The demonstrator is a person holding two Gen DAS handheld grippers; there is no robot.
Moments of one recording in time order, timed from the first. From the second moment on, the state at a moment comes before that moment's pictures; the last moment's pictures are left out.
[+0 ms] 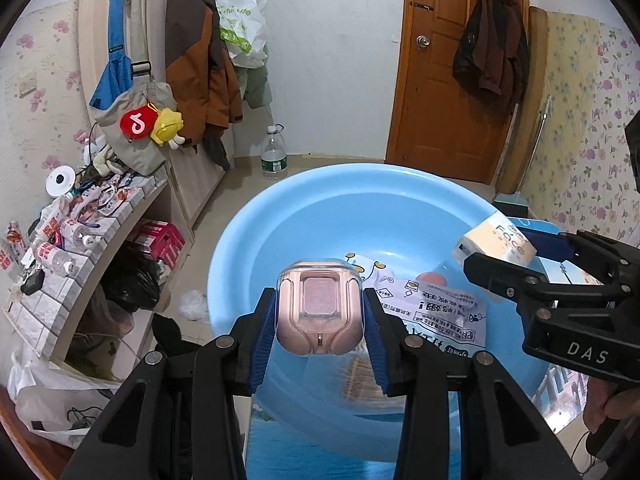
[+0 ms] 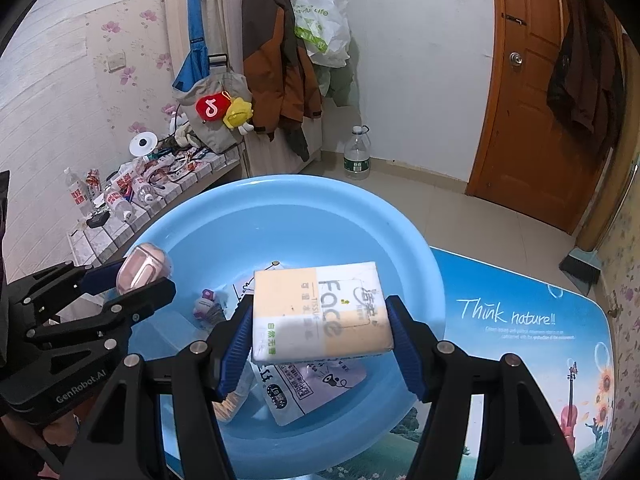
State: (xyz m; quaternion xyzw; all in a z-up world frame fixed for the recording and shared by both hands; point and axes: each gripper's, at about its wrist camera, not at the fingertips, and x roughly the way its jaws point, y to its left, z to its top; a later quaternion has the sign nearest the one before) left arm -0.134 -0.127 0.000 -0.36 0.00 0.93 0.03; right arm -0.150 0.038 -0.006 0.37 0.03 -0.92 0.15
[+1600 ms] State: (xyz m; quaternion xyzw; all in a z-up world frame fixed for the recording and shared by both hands) left arm -0.126 -0.139 0.006 -0.35 0.01 0.94 0.02; right arm -0.153 0.009 -0.030 0.39 0.04 -0.91 0.17
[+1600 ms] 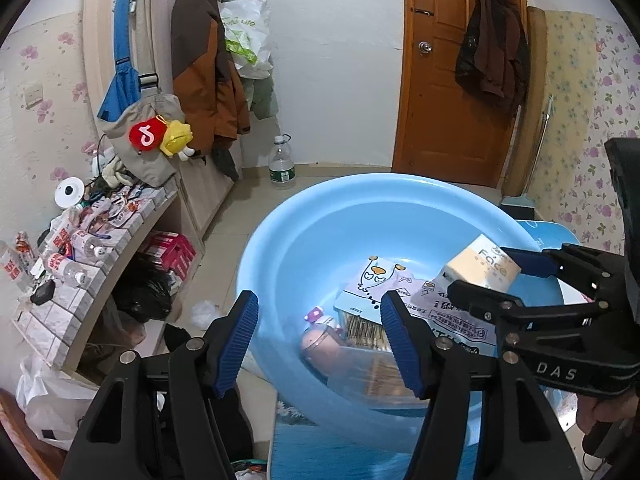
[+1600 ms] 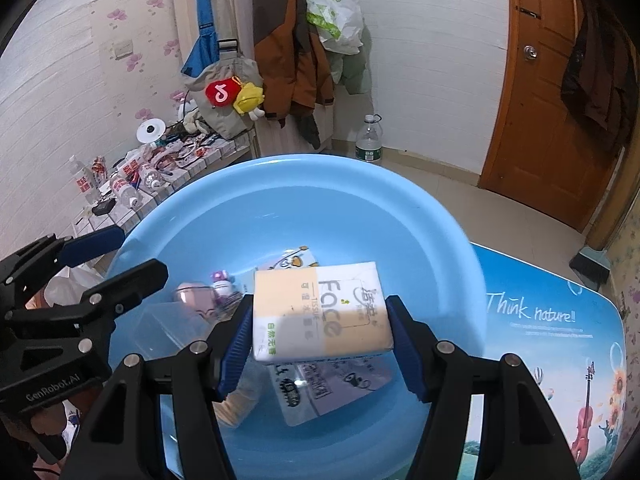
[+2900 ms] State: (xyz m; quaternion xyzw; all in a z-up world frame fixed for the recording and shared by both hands) left arm -0.104 -0.140 0.022 -0.34 0.01 0.94 0.01; right arm -0.128 0.018 -0.007 0.38 0.04 -0.91 0.15
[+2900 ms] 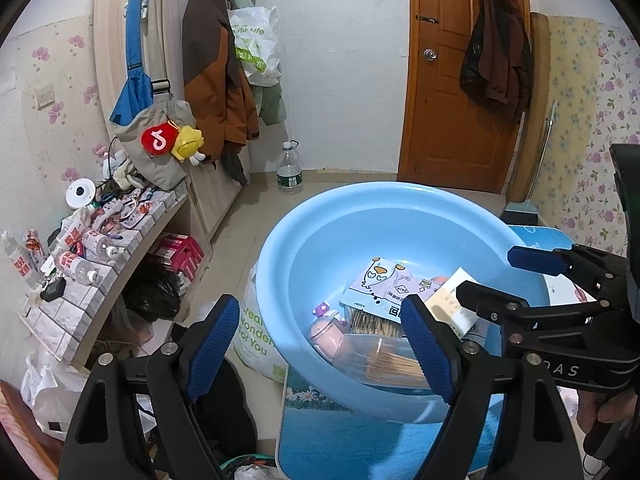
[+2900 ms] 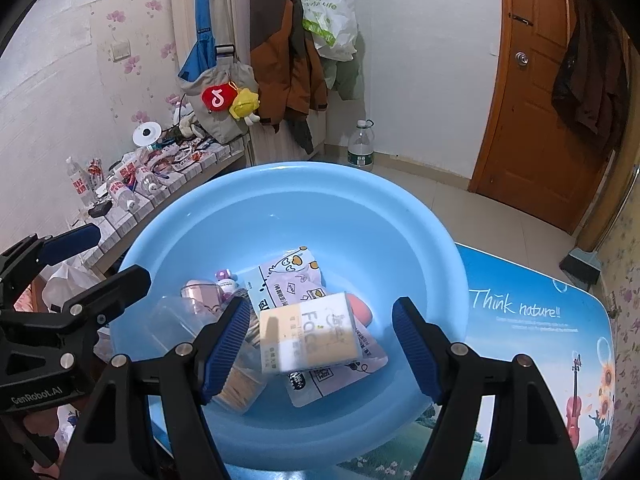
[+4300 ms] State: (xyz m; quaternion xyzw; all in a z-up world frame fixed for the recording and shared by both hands) left arm -0.043 -0.098 0.092 -0.28 0.03 0.96 0.02; right arm -0.049 0.066 0.071 0.32 0.01 -0.94 0.11
